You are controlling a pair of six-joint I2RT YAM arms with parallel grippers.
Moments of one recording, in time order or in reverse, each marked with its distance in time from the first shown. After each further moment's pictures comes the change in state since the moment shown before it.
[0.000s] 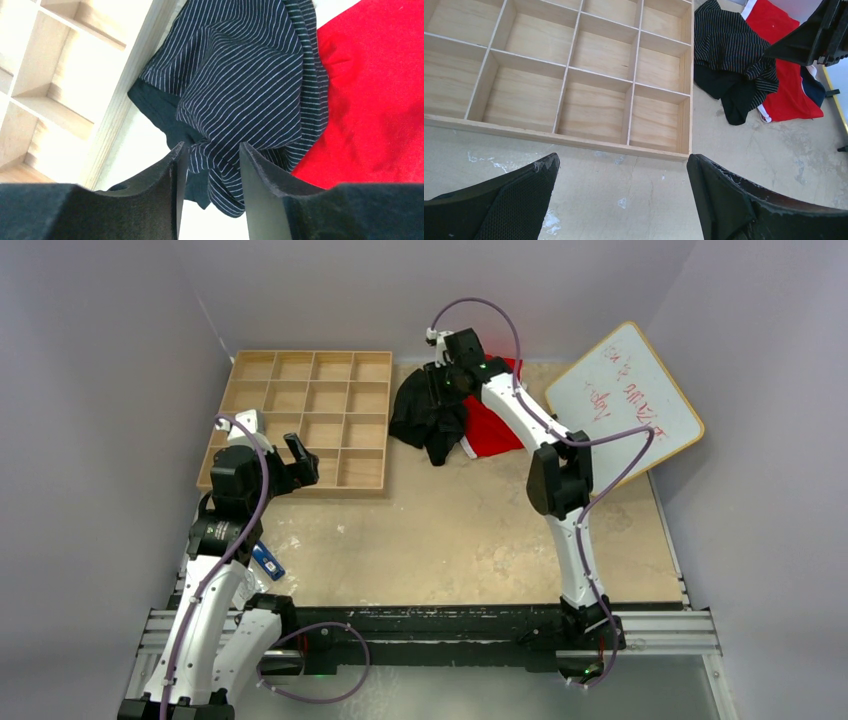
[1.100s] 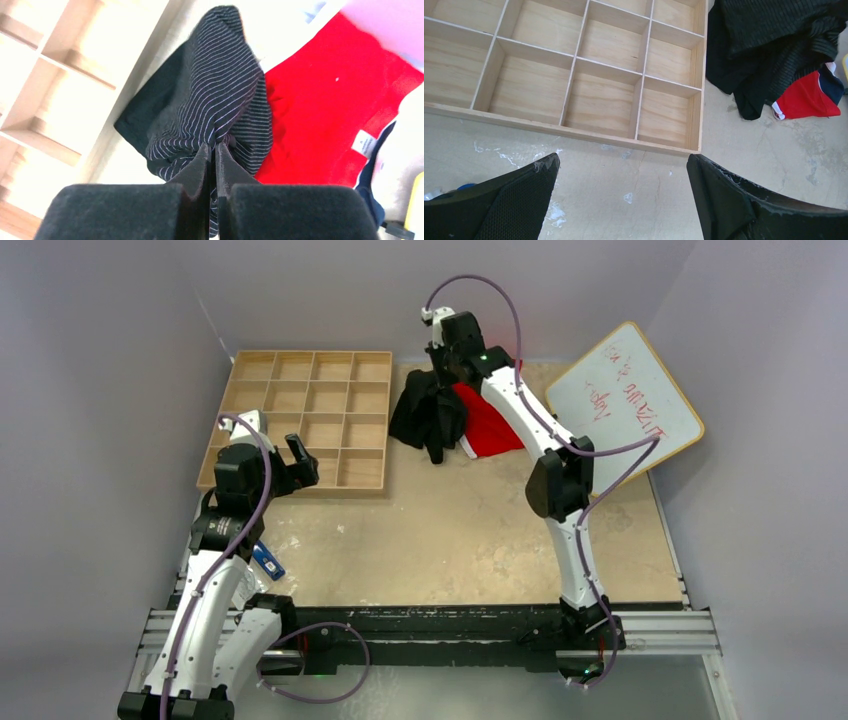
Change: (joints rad) left arm 0.000 0.025 0.000 -0.021 -0.021 0.000; right arm 0.034 0.007 0.143 -0.021 0.171 -0.103
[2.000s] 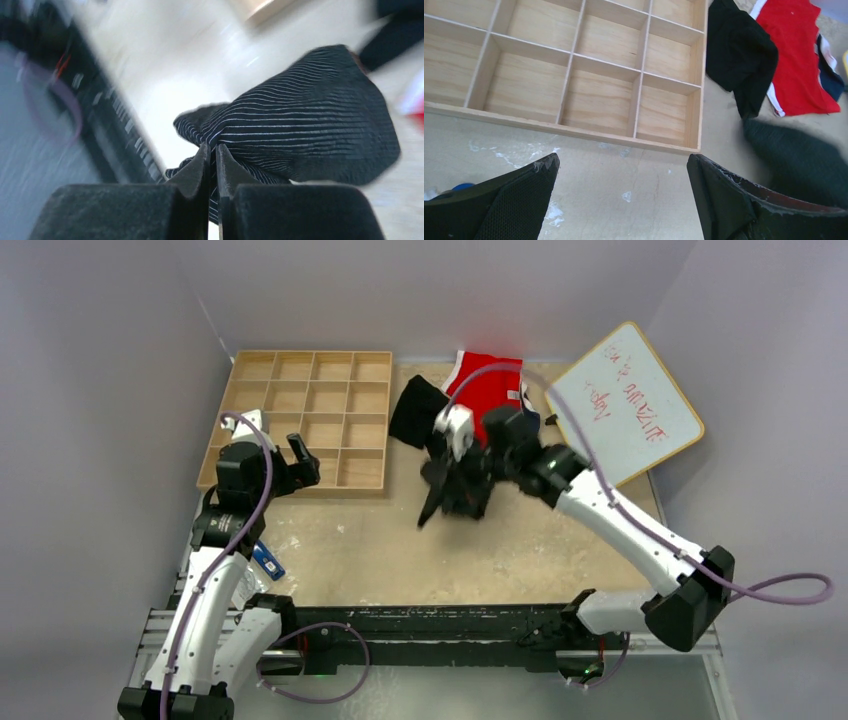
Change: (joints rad) left arm 0.000 0.015 0.000 -0.003 -0.004 -0.001; right arm 0.159 -0.981 -0.994 0.050 -0.371 -0.019
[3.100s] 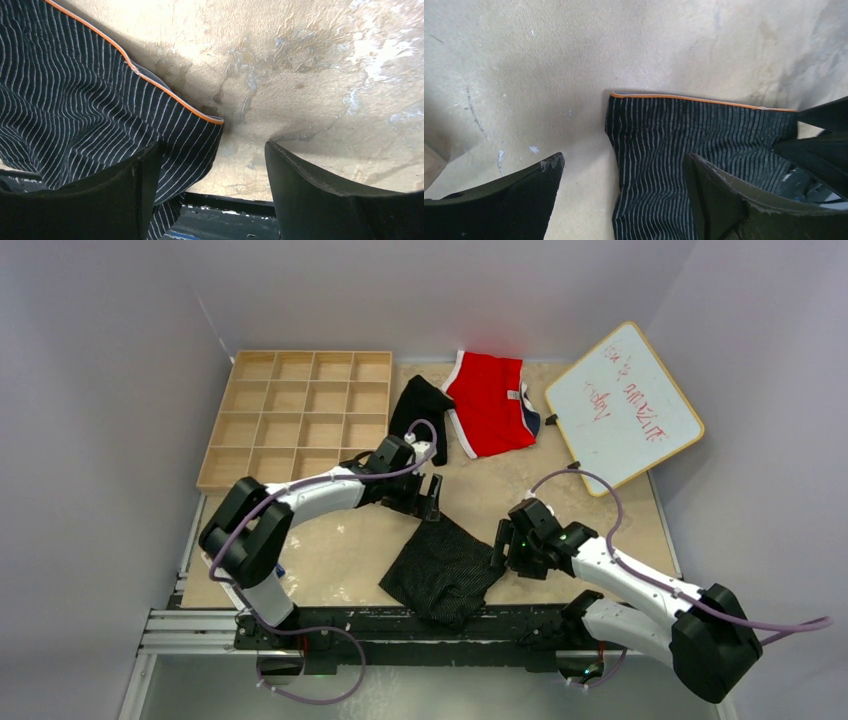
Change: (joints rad) left arm -0.573 0.871 0.175 0.257 0.311 0.005; right arm -0.004 -0.319 -0.863 0.016 0.335 0.910
